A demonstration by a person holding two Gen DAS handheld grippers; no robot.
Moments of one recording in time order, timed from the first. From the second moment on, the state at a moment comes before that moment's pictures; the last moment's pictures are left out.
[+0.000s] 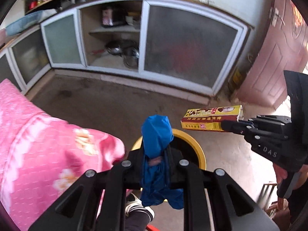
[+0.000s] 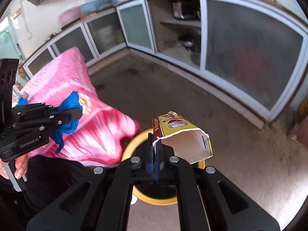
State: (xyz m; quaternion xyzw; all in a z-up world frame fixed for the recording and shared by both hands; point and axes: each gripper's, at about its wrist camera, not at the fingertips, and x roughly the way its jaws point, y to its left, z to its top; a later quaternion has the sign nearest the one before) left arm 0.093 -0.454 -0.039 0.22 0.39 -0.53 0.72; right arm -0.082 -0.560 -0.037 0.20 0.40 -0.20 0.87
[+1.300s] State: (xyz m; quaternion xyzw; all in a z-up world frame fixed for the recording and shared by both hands) left arm 0.136 -0.255 0.066 0.08 0.30 -0.42 0.85; right arm -0.051 -0.509 0.052 0.14 0.26 -0.10 0.95
